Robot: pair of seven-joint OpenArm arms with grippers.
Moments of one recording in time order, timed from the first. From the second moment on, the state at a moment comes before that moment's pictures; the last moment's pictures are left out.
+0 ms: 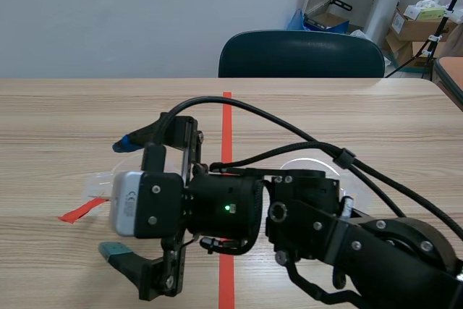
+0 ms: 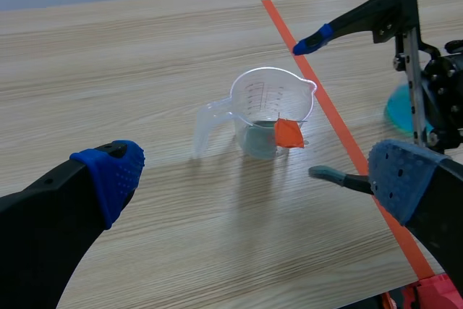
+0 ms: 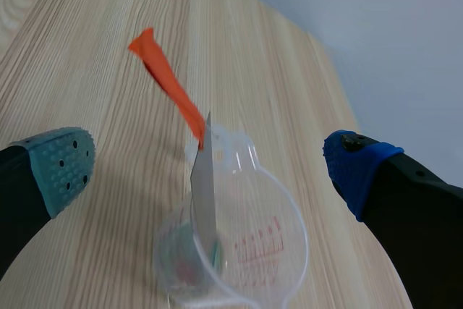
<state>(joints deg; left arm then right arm) 79.3 -16.4 -24.5 130.2 -21.5 -20.0 -18.3 8.9 14.4 -49.6 77.8 -32.4 19.0 32.0</state>
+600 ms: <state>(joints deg) 79.2 -16.4 -24.5 130.2 -21.5 -20.0 -18.3 10.4 11.8 -50.8 76.0 -32.5 12.9 34.0</state>
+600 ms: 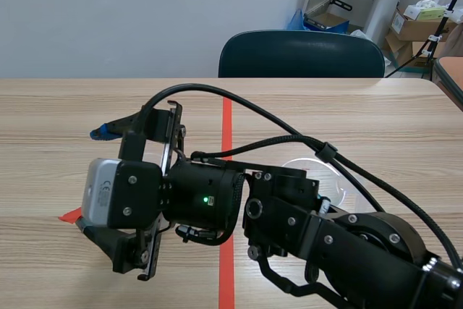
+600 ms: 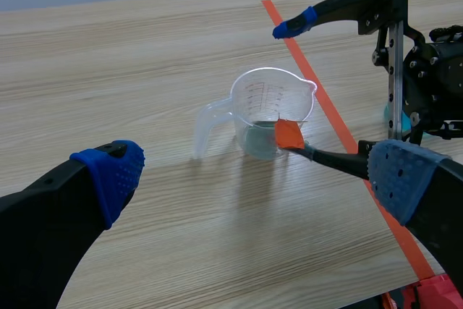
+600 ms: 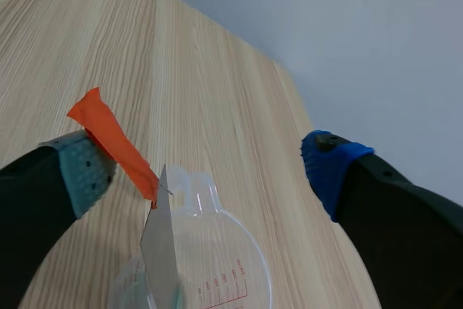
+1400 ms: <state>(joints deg) 79.2 -16.4 -24.5 130.2 -21.5 -20.0 -18.2 10.4 11.8 -45.9 83.2 -19.6 25.1 21.9</state>
